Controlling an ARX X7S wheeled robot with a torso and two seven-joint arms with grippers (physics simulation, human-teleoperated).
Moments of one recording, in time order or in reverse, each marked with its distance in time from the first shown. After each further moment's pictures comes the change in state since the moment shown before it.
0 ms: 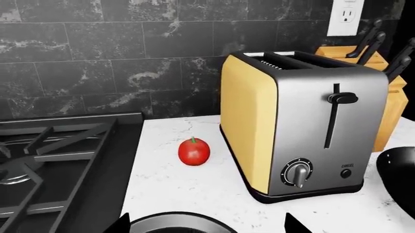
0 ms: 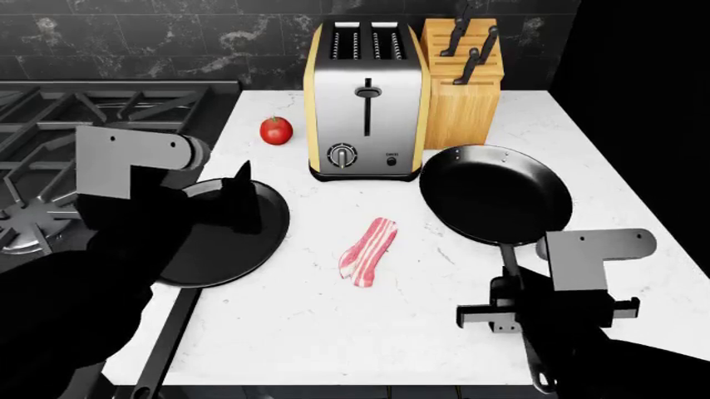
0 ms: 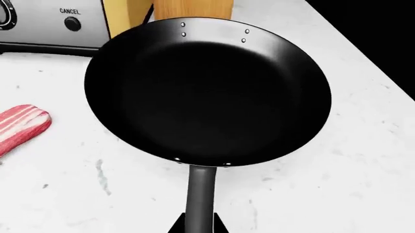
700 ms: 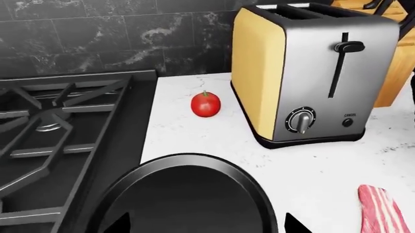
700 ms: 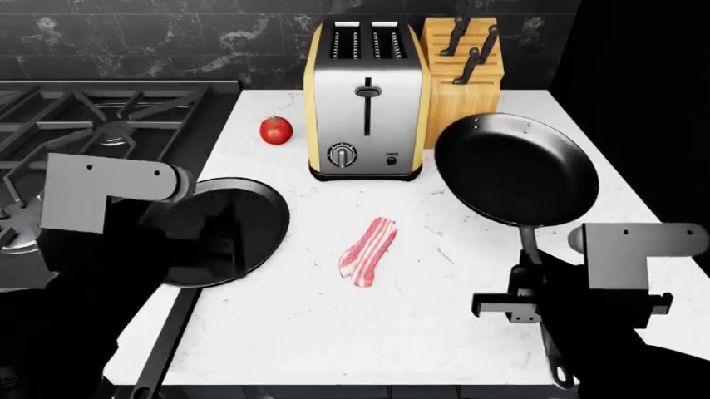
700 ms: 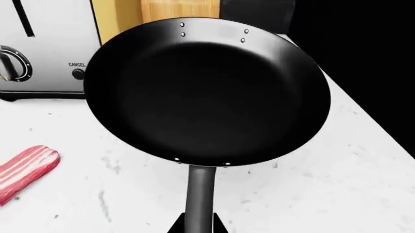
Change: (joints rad) left arm 0.004 -0.099 -0.103 0.118 -0.542 -0.191 -0.457; right arm -0.036 0.053 0.083 -0.098 0.043 -0.060 0.025
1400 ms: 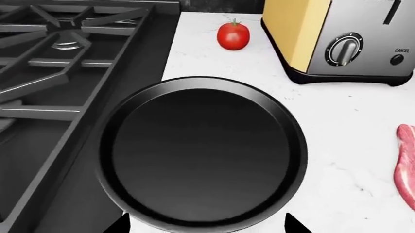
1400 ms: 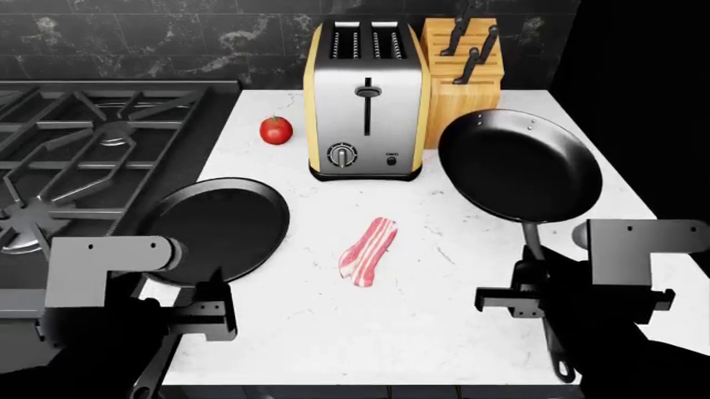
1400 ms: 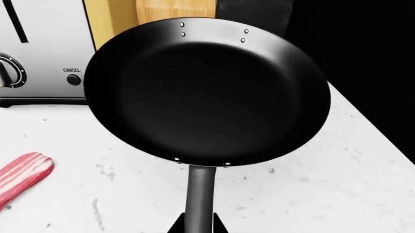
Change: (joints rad) left arm 0.330 0.000 -0.105 0.087 0.019 0.071 -0.047; right arm 0.002 0.007 -0.003 0.019 -0.024 -0.021 -0.028
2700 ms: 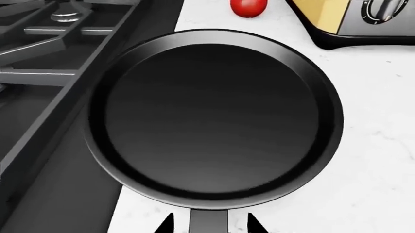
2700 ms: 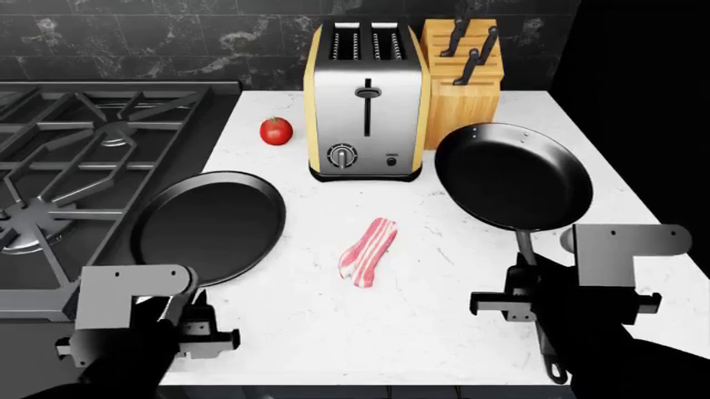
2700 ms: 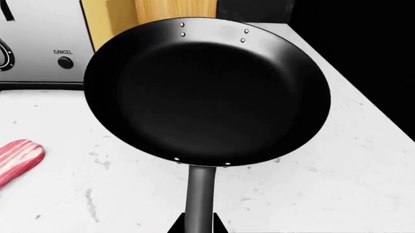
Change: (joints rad) left arm 0.143 0.031 0.081 -0.051 0.346 0.107 0.226; right arm 0.001 -0.014 -0.045 0.050 -0.038 -0.012 -0.024
